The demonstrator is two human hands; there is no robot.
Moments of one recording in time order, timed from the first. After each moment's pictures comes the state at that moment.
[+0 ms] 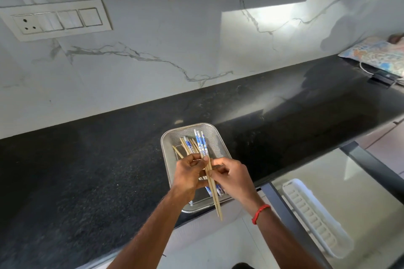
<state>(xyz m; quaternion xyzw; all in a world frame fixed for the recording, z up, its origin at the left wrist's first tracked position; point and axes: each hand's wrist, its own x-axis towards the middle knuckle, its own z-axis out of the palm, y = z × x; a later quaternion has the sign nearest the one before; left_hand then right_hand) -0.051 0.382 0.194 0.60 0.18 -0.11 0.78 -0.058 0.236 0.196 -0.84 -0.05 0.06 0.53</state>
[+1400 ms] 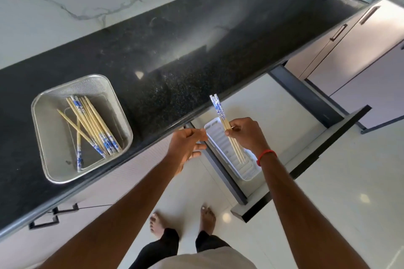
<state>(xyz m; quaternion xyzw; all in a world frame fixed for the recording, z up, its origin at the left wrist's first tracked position) -0.074 0.106 0.140 0.69 0.17 -0.28 0.64 -0.068 -0.101 0.102 -0.92 0.11 0.08 0.36</state>
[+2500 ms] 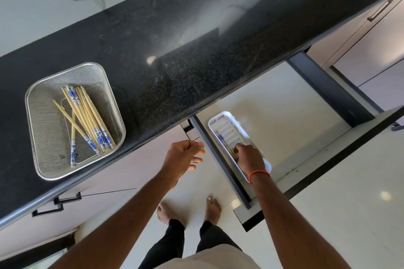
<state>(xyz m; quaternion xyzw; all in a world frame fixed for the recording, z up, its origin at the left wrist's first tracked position) -0.090 0.109 0.092 0.72 0.22 -0.30 0.58 -0.100 -0.105 -0.018 -0.95 0.10 0.23 0.18</state>
